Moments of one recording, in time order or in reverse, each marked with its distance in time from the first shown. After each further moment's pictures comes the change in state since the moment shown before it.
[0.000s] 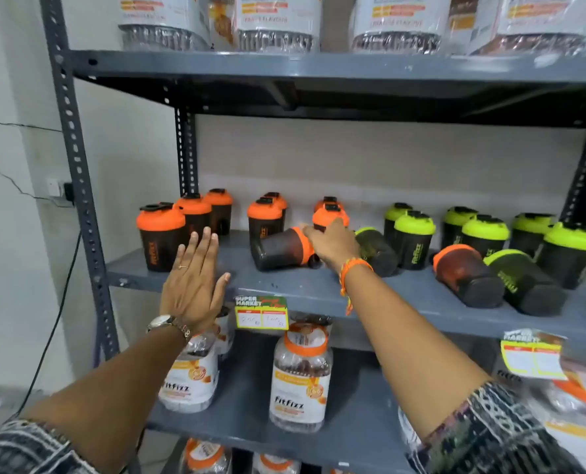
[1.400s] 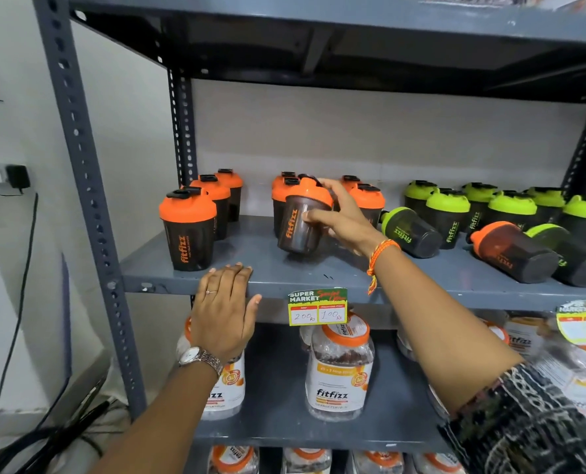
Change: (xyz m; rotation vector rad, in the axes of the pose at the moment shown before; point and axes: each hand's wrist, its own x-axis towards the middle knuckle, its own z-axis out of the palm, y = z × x) left_hand -0.031 -0.055 0.044 -0.134 0.000 0.072; right_hand 0.015 -0.043 0.070 0.623 -0.290 -0.169
